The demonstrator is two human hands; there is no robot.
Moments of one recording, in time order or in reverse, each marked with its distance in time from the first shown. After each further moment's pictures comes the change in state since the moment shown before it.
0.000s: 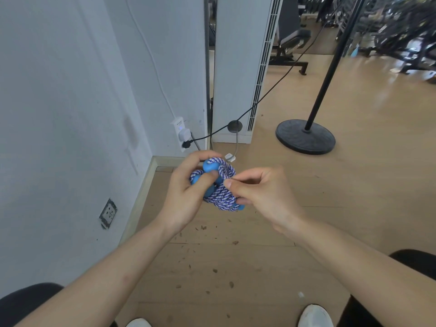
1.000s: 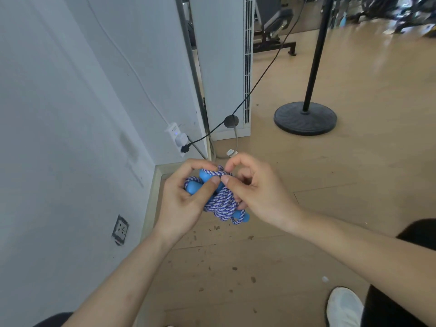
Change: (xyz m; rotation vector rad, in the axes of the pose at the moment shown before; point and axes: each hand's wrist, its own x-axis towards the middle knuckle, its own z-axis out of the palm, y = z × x) left_hand 0.000 -0.006 -0.006 -0.005 -0.072 0.017; right_hand -0.001 0.009 0.005 -0.102 -0.024 -0.250
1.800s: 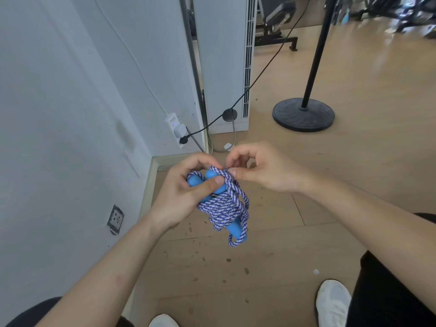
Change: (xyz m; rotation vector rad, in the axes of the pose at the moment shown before) left_hand 0.002 -0.005 -0.007 -0.079 -0.217 -0.103; right_hand 0.031 0.003 -0.037 -0.199 -0.352 -0.082
